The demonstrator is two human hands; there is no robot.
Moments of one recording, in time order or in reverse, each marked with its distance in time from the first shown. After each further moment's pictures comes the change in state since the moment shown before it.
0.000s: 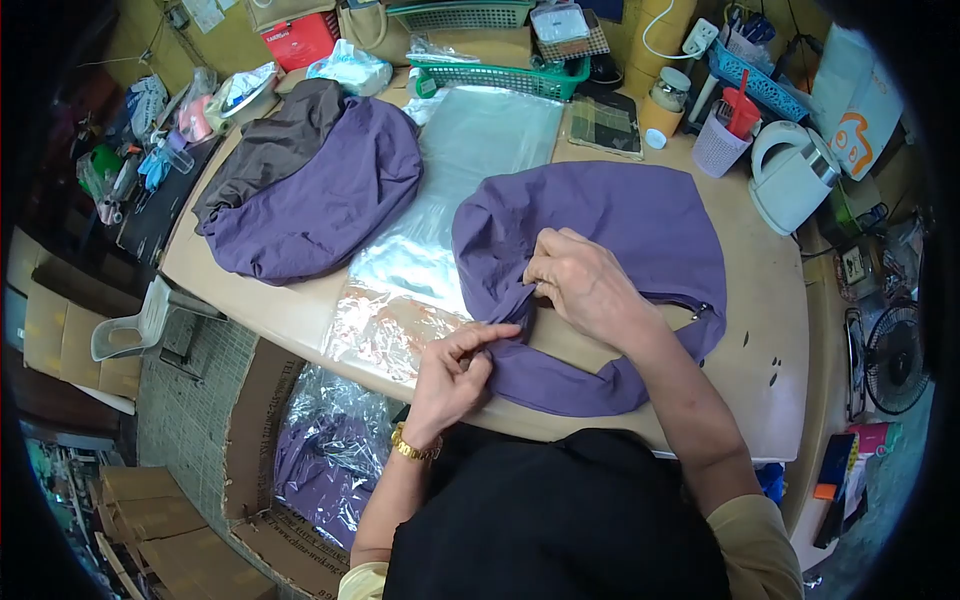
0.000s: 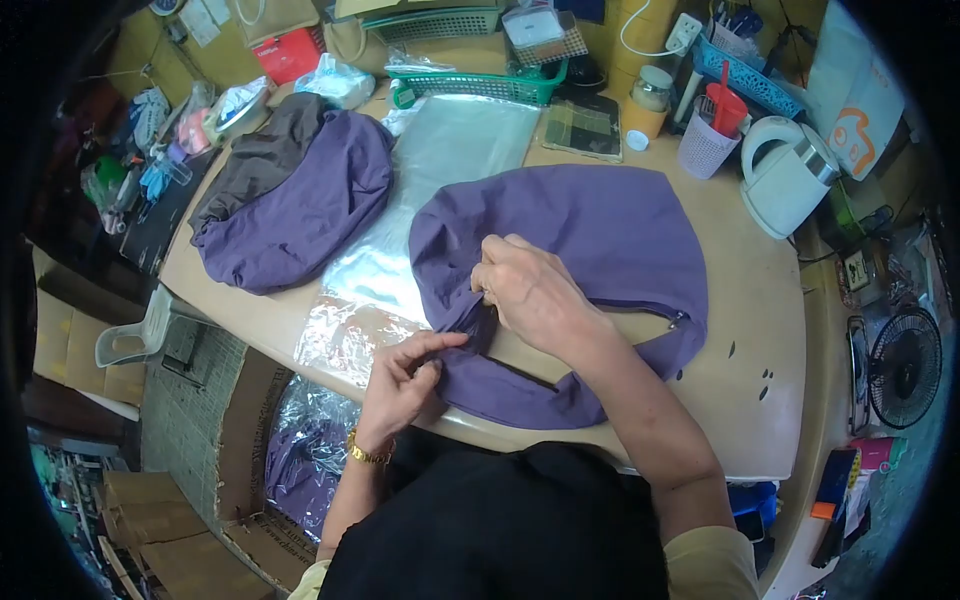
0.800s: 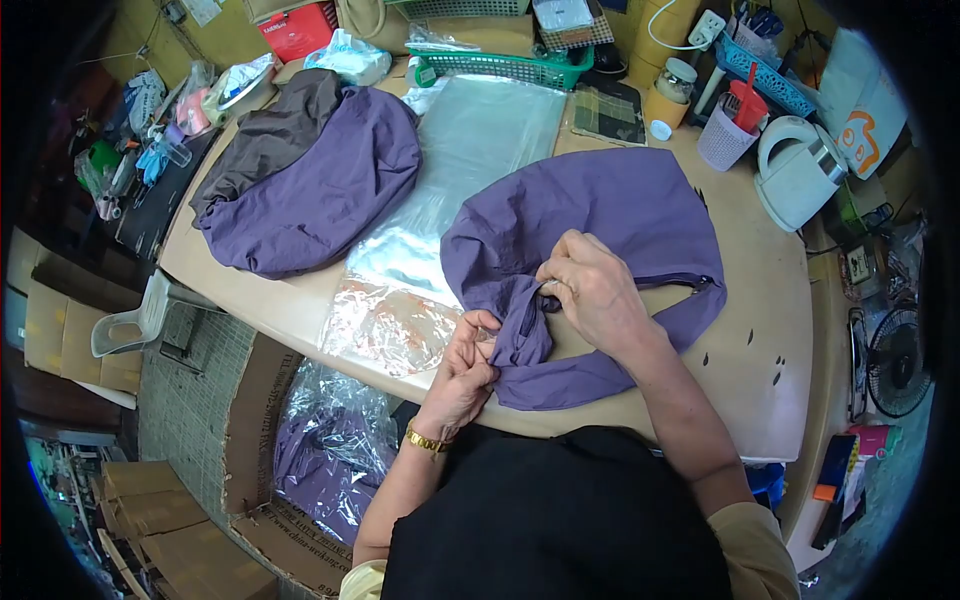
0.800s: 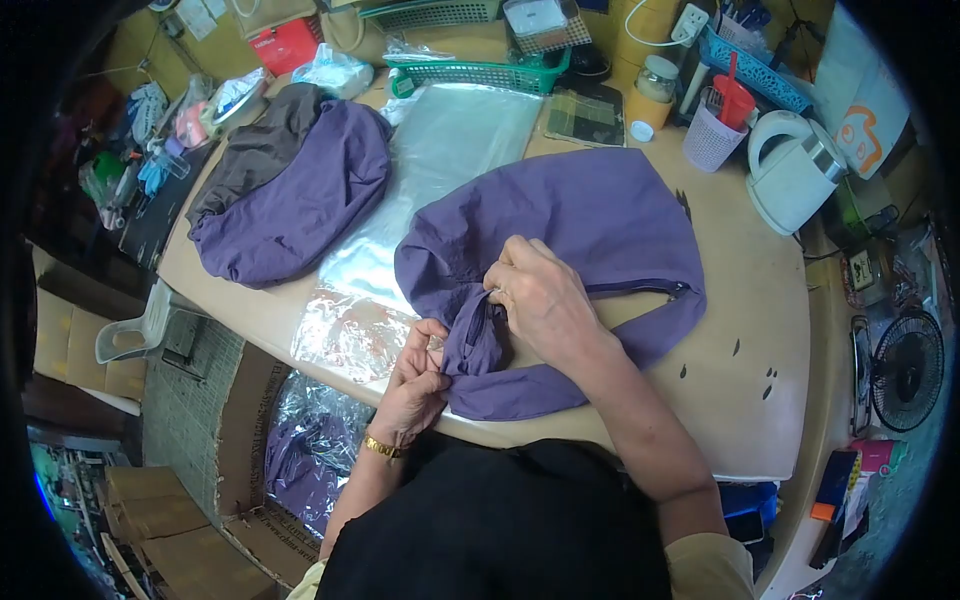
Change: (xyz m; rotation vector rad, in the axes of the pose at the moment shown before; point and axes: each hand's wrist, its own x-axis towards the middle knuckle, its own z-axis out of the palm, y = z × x) left_hand -0.008 -0.026 0.019 -1.202 -0.158 -0.234; right_hand -0.019 0.000 0.011 0.045 0.164 0.080
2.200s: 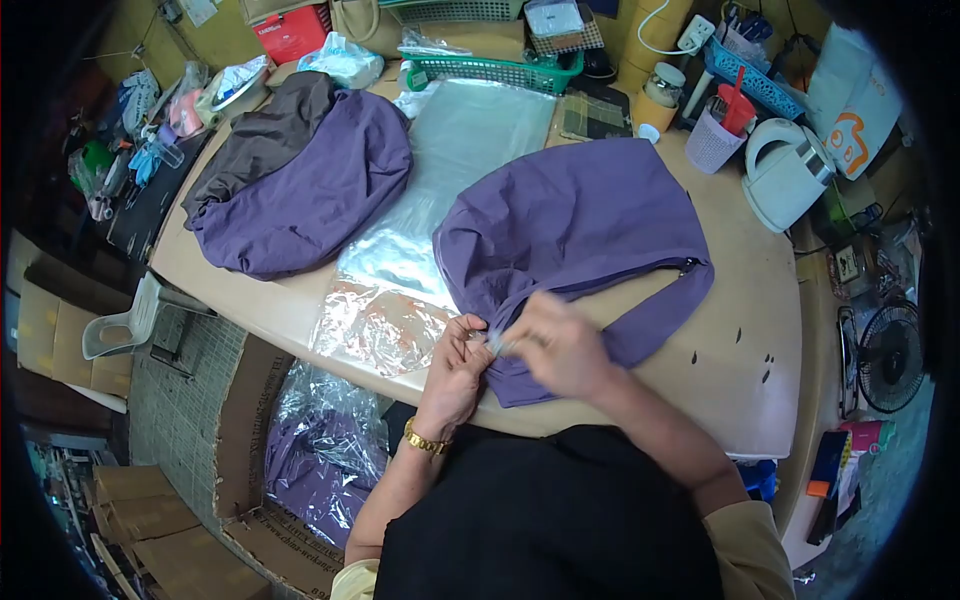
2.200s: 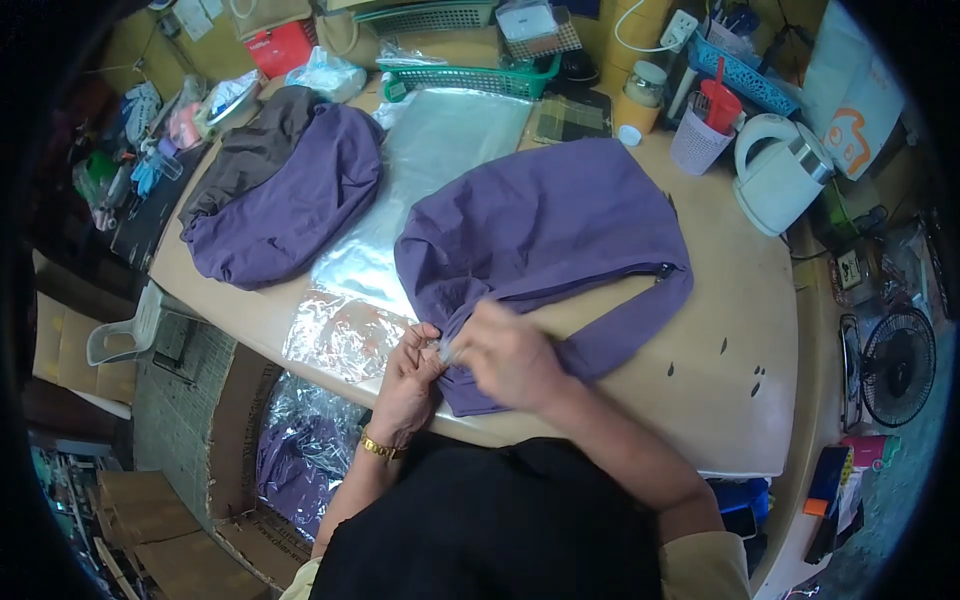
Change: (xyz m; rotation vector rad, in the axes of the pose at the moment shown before) left_hand 0.006 -0.016 0.000 0.272 0.323 0.047; right_hand -0.041 -0.020 0.036 0.359 0.026 0.106
